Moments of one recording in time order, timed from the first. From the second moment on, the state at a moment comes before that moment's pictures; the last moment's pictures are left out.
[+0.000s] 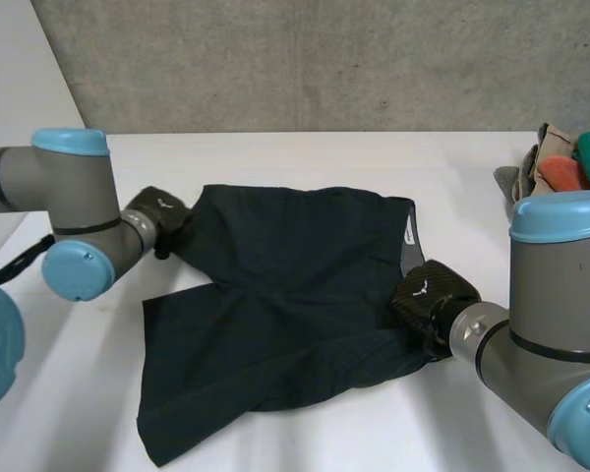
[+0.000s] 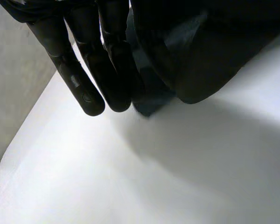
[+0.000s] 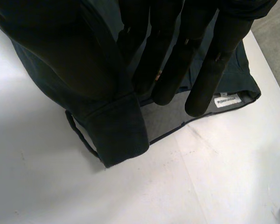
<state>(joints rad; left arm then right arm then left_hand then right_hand) 4.40 -2.46 -0.86 2.85 -1.55 3.87 2.06 -1.19 1.59 0.19 1.50 2.34 1.16 1.19 1.19 1.20 0.99 1.13 1.19 1.19 1.20 1.02</state>
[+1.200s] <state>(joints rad) 4.41 -2.45 -0.81 2.74 -1.57 3.85 2.06 -1.17 1.59 0.18 1.51 2.34 1.17 1.20 1.19 1.20 0.98 1.13 1.19 1.19 1.20 1.02</state>
